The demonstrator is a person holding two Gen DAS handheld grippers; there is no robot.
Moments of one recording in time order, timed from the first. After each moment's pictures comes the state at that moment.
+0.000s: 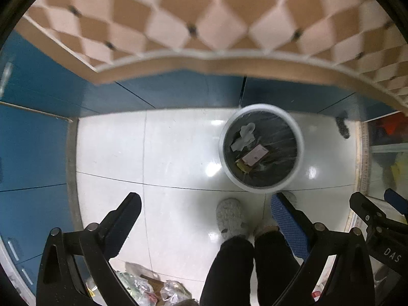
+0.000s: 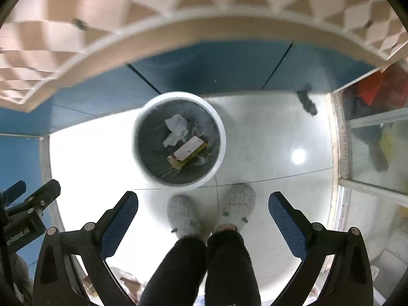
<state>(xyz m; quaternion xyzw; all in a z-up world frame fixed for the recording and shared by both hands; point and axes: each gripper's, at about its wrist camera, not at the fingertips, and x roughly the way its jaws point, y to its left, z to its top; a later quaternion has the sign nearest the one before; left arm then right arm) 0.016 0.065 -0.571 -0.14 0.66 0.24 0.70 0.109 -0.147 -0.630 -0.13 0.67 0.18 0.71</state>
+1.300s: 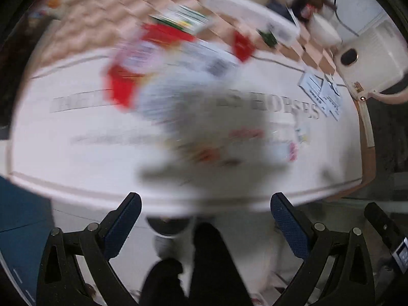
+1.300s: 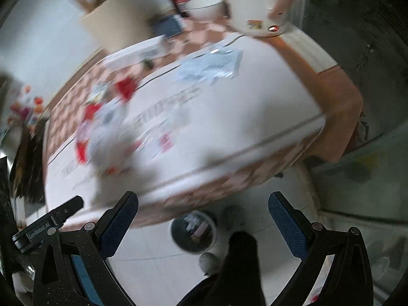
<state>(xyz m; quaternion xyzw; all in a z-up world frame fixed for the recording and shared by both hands) 0.315 0.011 -0.318 -0.21 0.61 0.13 0.75 0.355 -0.271 -0.251 0.05 0.59 0.13 0.79</state>
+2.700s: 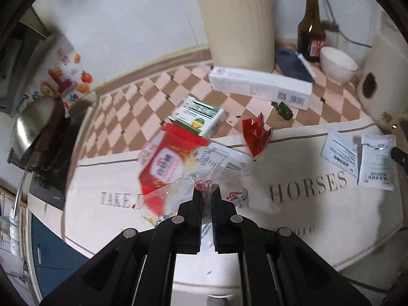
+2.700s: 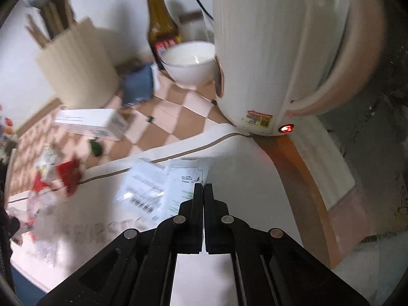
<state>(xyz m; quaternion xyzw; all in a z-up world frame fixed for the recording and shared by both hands) 0.359 -0.012 -0.241 -0.01 0.49 0.27 0.83 0.520 -0.238 -0.275 -0.02 0.47 0.13 0.87</state>
